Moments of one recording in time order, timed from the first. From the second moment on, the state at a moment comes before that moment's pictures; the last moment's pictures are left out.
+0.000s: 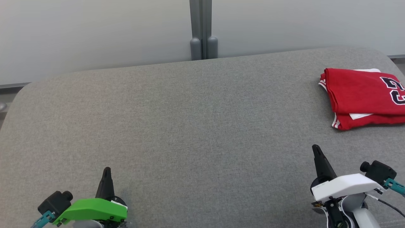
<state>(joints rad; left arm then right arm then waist) -0.02 0.07 -0.11 0.26 -0.94 0.03 -0.11 -0.06 -0.07 0.03 0.25 0.86 0.13 -0.08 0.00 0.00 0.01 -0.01</state>
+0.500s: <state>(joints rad) -0.04 0.07 -0.07 0.26 -1.11 -0.01 -0.07 -0.07 -0.07 0.01 0.25 1.05 0.13 -0.04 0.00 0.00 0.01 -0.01</state>
